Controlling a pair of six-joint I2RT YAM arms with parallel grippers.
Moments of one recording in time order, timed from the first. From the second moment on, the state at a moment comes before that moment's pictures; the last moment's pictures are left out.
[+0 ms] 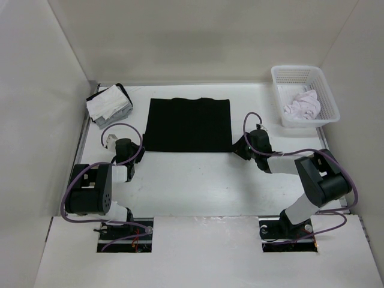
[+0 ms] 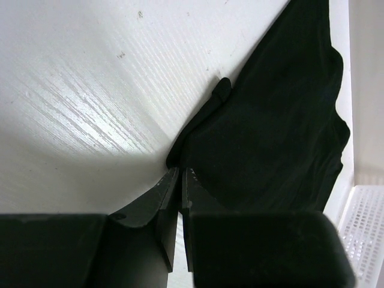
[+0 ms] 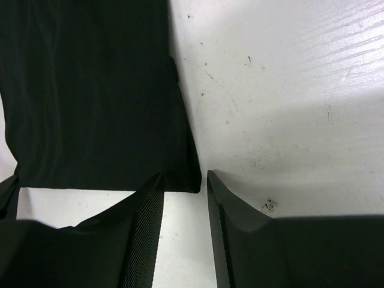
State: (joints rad) left arm -0.02 1.49 0.37 0.55 -0.08 -1.10; right arm 0.37 1.60 0.58 0.39 -0.04 0.88
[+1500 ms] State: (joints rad) left arm -0.12 0.41 0.68 -0.22 -0.15 -0.97; right arm 0.68 0.70 0.94 -0.35 0.20 0.63
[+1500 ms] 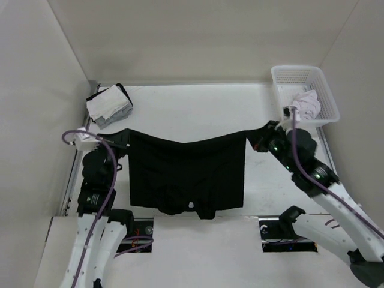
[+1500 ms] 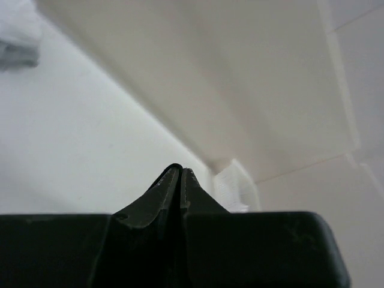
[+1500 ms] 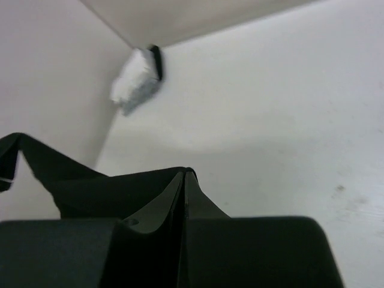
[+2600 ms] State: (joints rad) left arm -0.04 0.97 0.34 0.27 -0.11 -1.01; right arm 0.22 1.14 0.54 0.14 -0.24 0.78
